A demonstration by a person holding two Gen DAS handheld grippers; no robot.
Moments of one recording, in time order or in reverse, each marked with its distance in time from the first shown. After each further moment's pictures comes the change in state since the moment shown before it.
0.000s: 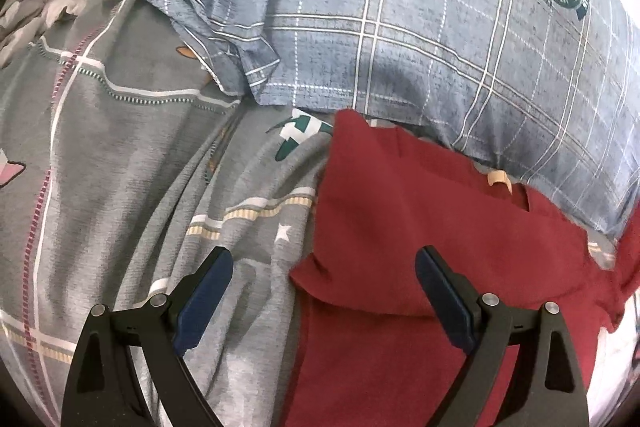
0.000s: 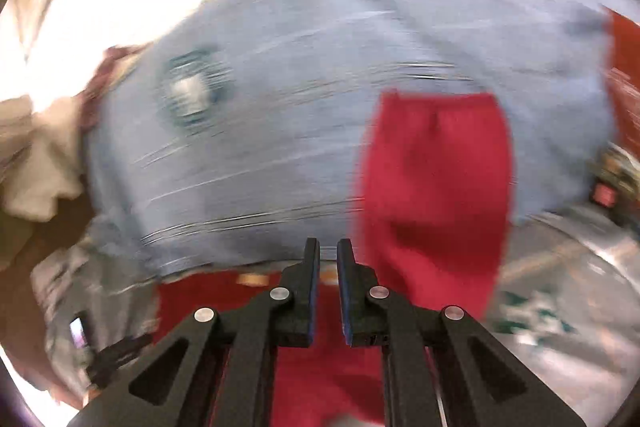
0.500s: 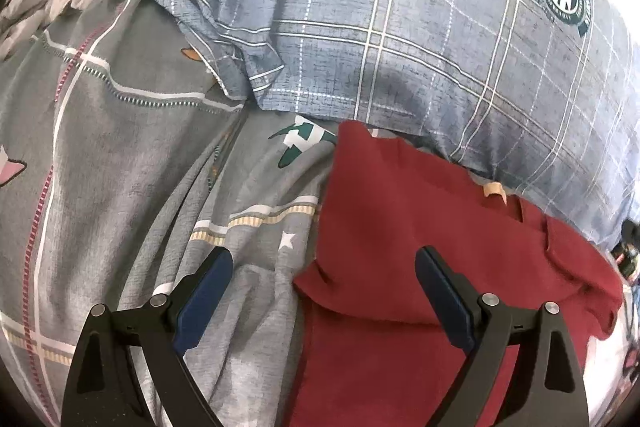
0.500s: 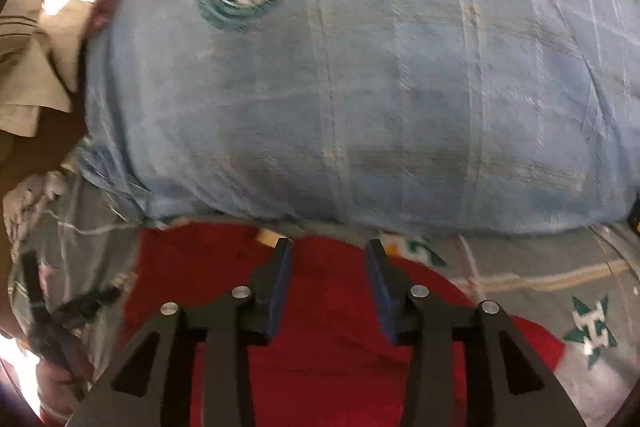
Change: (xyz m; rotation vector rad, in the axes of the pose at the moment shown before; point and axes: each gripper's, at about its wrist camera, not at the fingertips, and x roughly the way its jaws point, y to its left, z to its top) left arm -0.001 0.005 0.002 -0.016 -0.003 -0.014; right arm 0.082 0.021 -0.044 -0.112 0.187 -0.117
